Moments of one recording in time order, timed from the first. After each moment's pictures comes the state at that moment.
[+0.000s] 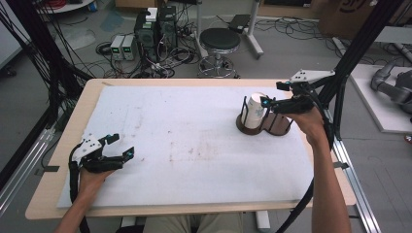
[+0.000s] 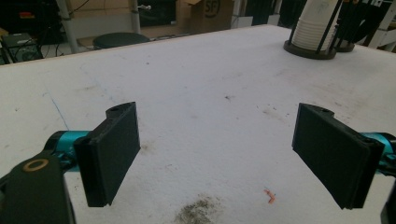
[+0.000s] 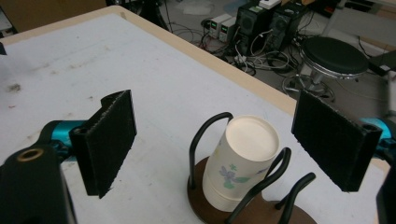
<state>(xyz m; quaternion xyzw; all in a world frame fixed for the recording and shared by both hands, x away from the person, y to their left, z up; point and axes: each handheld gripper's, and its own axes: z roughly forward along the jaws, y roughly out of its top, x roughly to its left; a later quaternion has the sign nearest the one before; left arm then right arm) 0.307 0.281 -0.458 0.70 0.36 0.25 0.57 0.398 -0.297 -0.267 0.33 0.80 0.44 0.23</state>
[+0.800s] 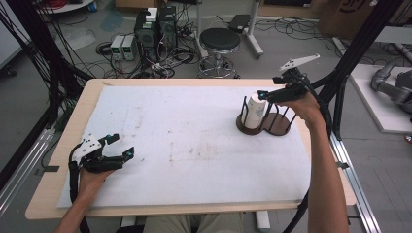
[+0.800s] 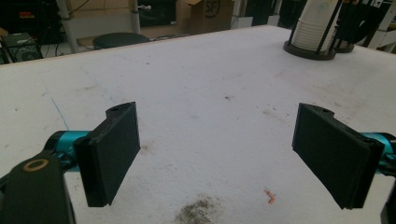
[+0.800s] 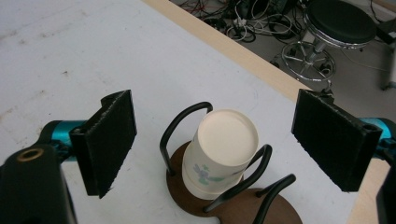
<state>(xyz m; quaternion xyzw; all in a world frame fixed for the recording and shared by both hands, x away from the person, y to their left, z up) 0.307 0.281 -0.458 0.69 0.36 0.24 0.57 0.441 -0.288 -0.260 0.34 0.84 0.37 0.20</state>
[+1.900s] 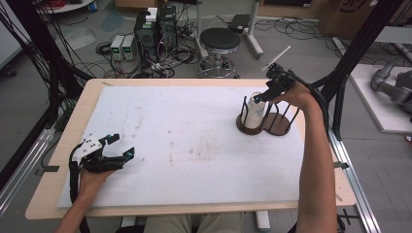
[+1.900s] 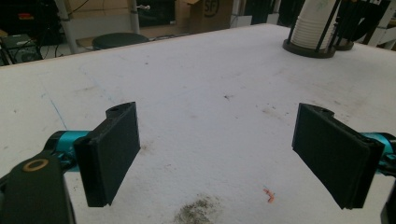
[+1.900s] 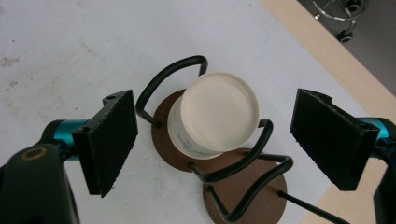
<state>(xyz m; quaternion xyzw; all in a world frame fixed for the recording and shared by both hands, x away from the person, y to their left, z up) 0.306 0.281 -0.458 0.70 0.35 0.25 0.57 0.484 -0.265 -0.268 0.33 0.91 0.21 0.14</state>
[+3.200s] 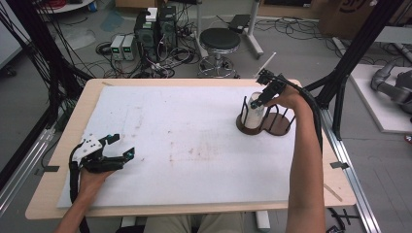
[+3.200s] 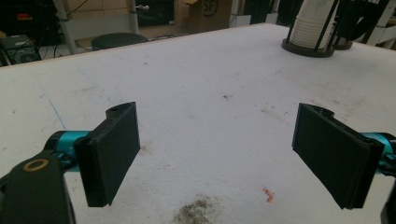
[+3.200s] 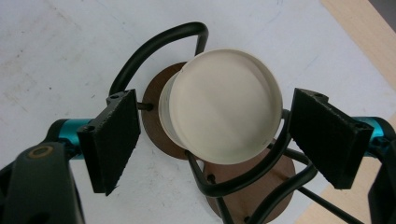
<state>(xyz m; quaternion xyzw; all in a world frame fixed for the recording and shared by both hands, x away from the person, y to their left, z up) 0.306 0.281 -0.458 0.70 0.35 0.25 0.57 0.501 -0.251 -0.296 0.34 0.92 0.13 0.12</state>
